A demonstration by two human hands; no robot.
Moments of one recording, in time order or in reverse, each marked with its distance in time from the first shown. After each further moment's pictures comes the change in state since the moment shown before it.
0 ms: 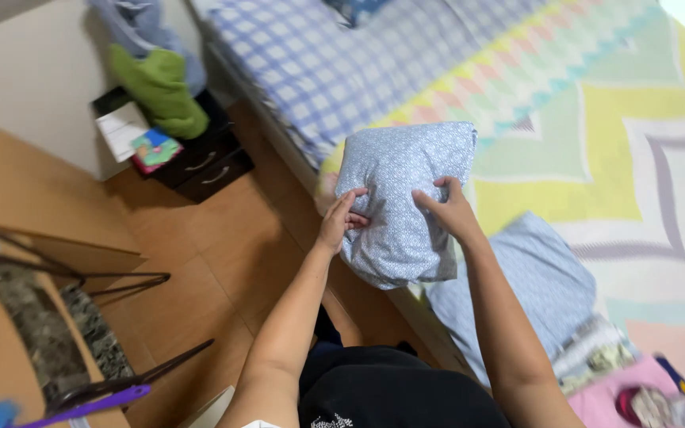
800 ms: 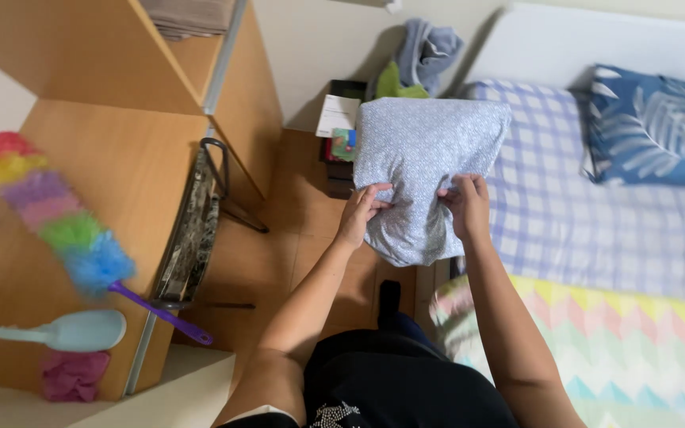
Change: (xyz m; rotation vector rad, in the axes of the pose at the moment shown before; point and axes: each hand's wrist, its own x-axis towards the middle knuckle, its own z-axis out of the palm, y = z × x) left_hand -0.029 0.173 -0.274 0.000 0.604 0.508; right_hand 0.174 -0.198 0.398 0.791 -0.702 -0.037
